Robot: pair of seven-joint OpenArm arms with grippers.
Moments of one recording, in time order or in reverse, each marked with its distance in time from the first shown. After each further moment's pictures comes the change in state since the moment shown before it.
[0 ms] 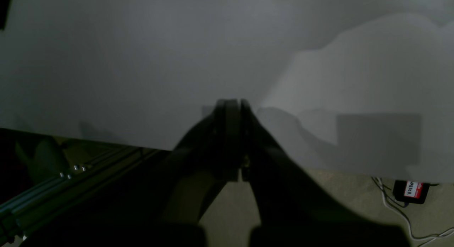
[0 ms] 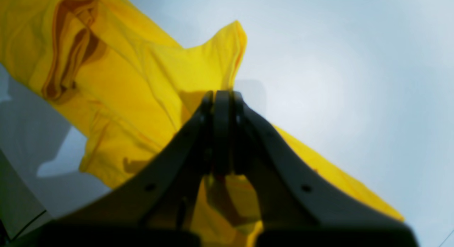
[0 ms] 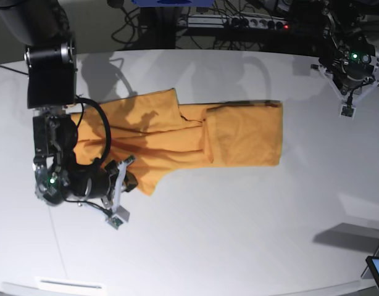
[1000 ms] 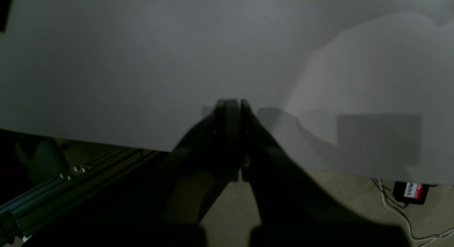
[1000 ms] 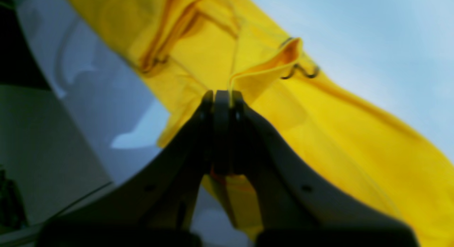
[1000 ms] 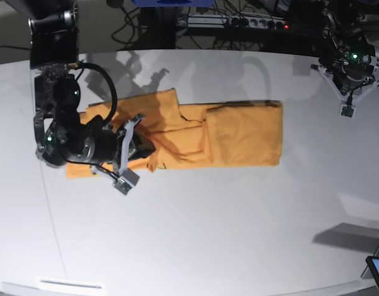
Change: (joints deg) left arm 0.0 0.0 0.0 0.0 0.0 0.0 0.0; right arm -13.3 0.1 0.1 14.7 12.6 0.0 -2.1
